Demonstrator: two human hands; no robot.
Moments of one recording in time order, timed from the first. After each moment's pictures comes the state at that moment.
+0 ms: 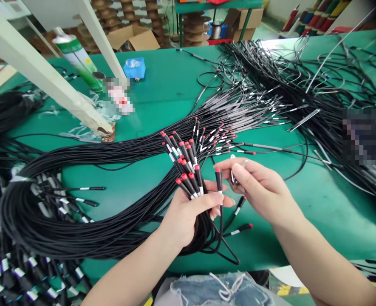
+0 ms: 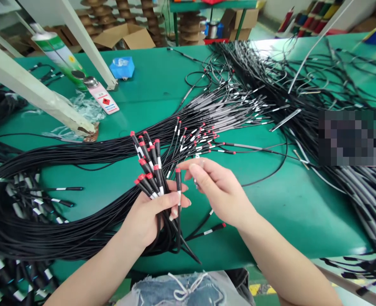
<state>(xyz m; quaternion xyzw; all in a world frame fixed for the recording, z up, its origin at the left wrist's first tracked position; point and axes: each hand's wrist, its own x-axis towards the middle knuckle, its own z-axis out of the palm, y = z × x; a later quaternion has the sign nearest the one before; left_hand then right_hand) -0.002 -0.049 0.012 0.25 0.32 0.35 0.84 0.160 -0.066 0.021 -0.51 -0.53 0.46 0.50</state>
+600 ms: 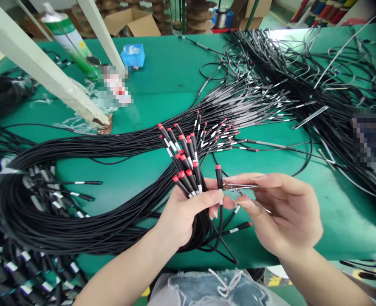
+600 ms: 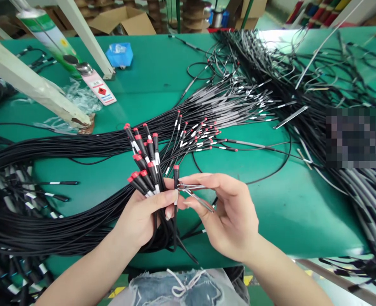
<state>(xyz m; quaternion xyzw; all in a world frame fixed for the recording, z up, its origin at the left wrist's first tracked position) -0.003 -0.049 0.010 0.27 0.31 0.37 0.83 0.148 -0.100 0.009 -0.45 -0.60 0.25 0.61</state>
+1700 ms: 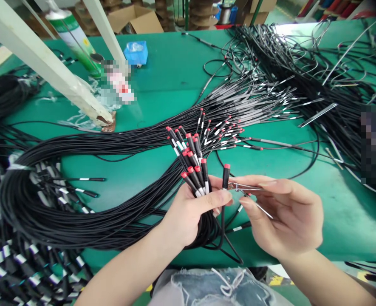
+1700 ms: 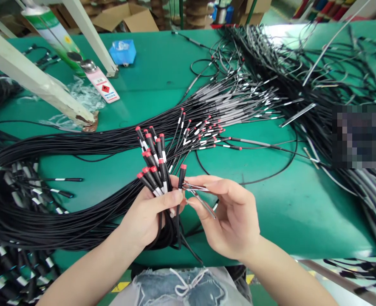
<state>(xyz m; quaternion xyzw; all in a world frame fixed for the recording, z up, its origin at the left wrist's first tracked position) -0.003 -0.052 0.007 0.25 0.32 0.36 0.84 0.143 -0.098 -0.001 -0.39 -0.62 0.23 0.64</state>
